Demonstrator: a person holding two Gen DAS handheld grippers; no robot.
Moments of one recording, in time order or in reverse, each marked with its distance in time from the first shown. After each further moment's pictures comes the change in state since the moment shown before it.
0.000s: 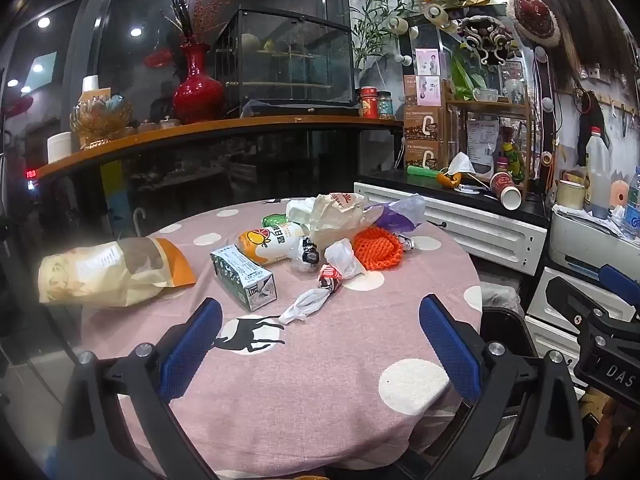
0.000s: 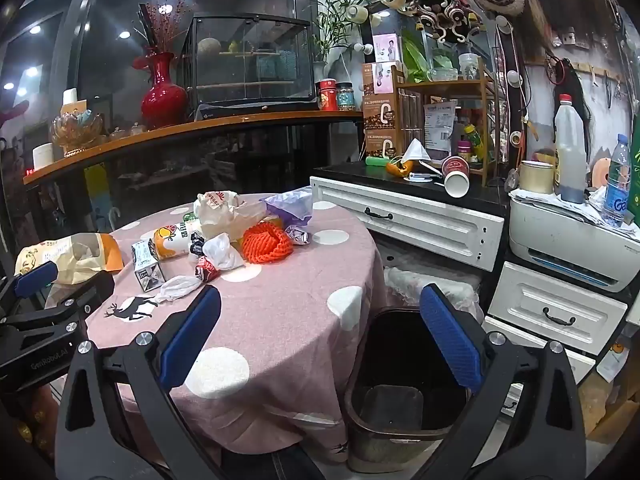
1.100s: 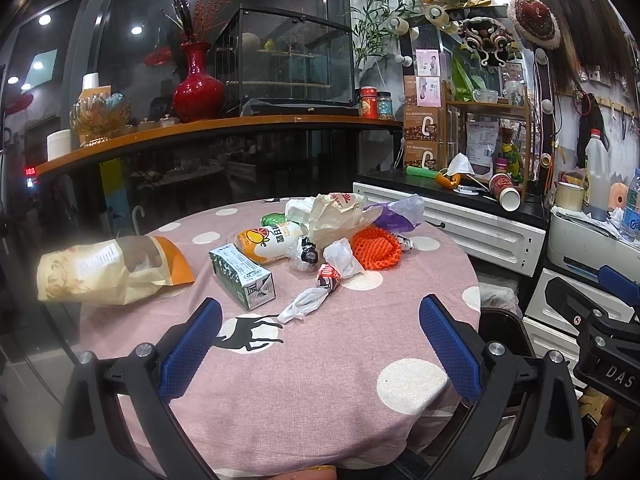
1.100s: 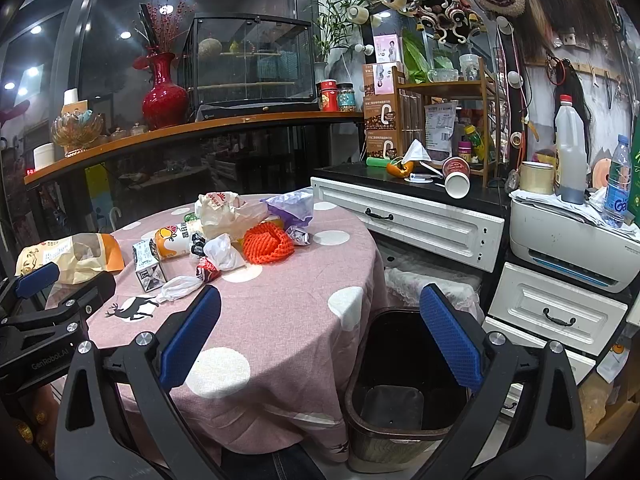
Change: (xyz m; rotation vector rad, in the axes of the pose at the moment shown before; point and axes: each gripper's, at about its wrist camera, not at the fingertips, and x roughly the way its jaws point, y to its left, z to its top) left arm -0.003 0.001 0.001 -0.004 0.004 0.000; right arm -0.001 0.000 0.001 -0.005 0.002 -0.003
